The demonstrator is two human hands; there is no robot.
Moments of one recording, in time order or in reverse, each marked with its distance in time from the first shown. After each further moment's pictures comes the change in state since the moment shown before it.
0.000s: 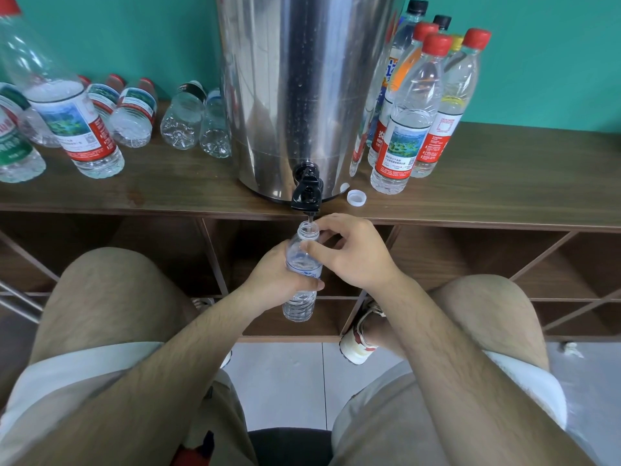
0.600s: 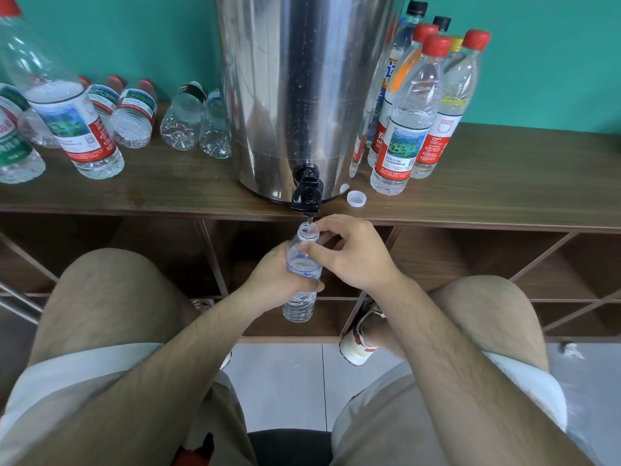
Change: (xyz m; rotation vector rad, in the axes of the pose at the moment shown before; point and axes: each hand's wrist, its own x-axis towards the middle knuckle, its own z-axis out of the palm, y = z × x) left_hand 0.000 0.001 -0.001 -0.006 -0.007 0.009; right_hand 0.001 0.004 0.002 0.013 0.009 -0.002
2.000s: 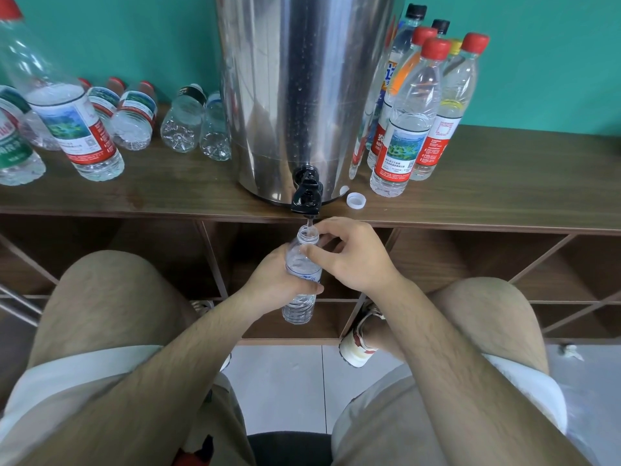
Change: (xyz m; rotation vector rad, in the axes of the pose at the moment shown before) left_hand 0.002 -0.005 0.001 -0.018 -0.009 0.003; right_hand -0.001 -0.005 -0.002 -0.001 -0.006 -0.005
